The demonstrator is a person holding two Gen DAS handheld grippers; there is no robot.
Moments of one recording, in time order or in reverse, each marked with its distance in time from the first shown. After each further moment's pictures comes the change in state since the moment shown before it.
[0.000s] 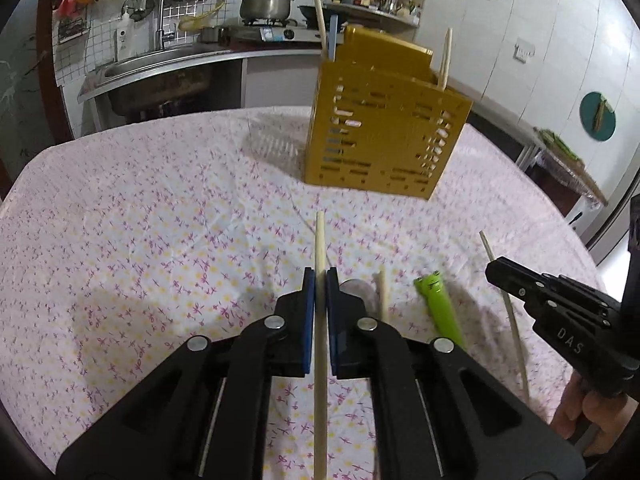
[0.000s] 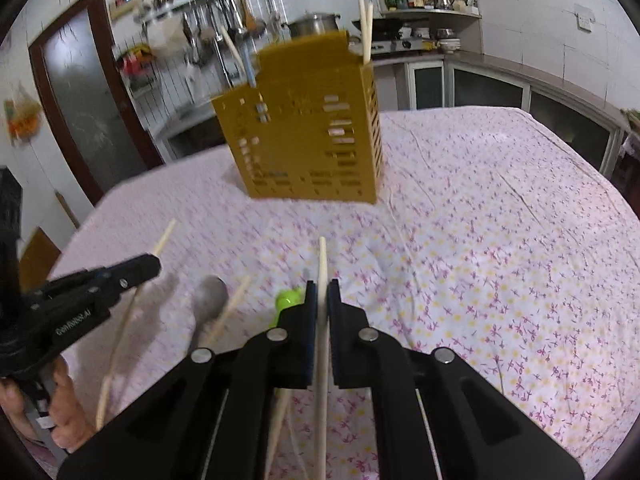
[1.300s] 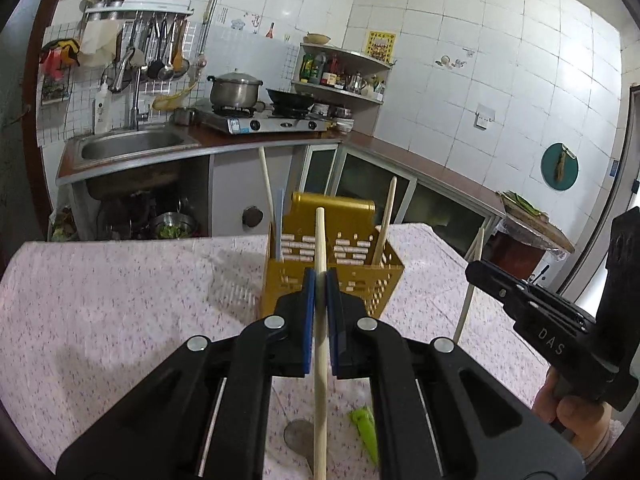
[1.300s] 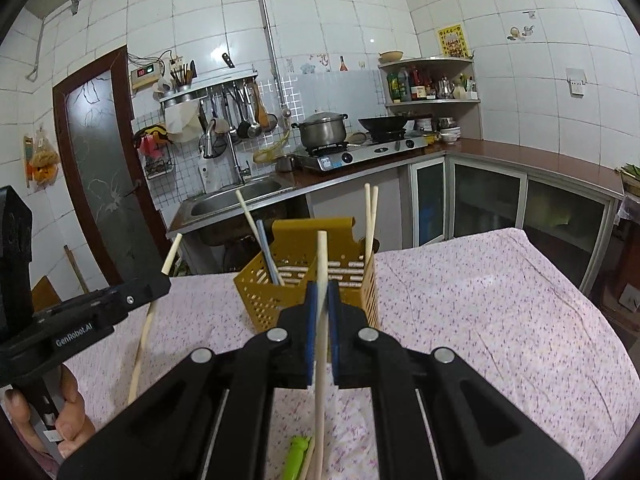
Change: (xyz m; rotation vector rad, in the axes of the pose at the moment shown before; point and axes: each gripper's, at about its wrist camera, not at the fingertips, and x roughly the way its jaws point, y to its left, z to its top) left arm -0.057 -0.025 0.105 0.033 -0.269 -0.107; right arm -0.071 0.006 0.112 -0.039 -0.319 0.017
